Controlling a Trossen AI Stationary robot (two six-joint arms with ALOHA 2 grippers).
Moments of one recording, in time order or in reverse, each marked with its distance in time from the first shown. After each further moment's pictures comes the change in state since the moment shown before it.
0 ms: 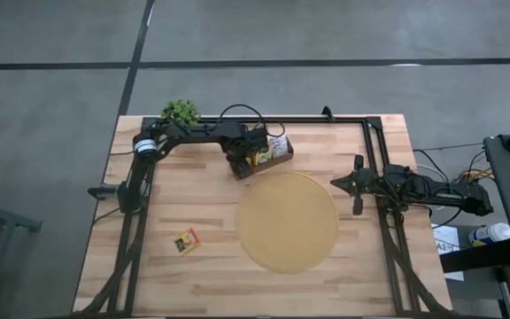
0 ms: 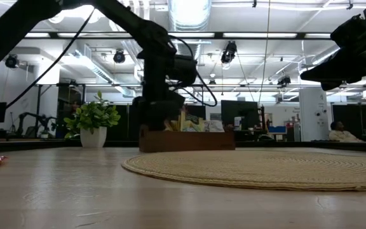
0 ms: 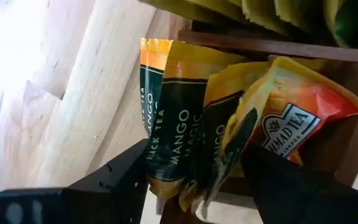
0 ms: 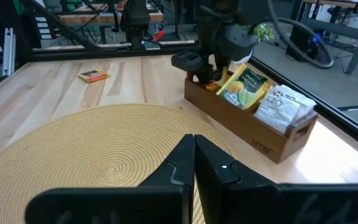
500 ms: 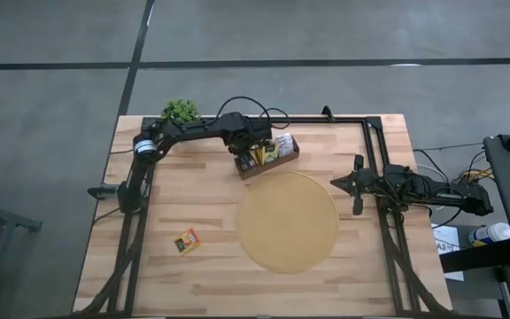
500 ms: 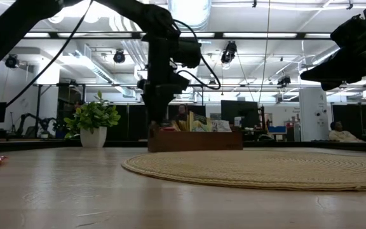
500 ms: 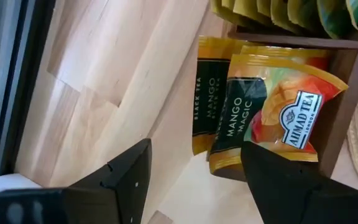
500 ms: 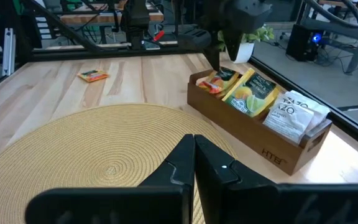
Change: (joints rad) left arm -0.010 0.001 0.207 -0.182 -0.085 -0.005; right arm 0.000 0.000 0.000 0.000 0.000 0.000
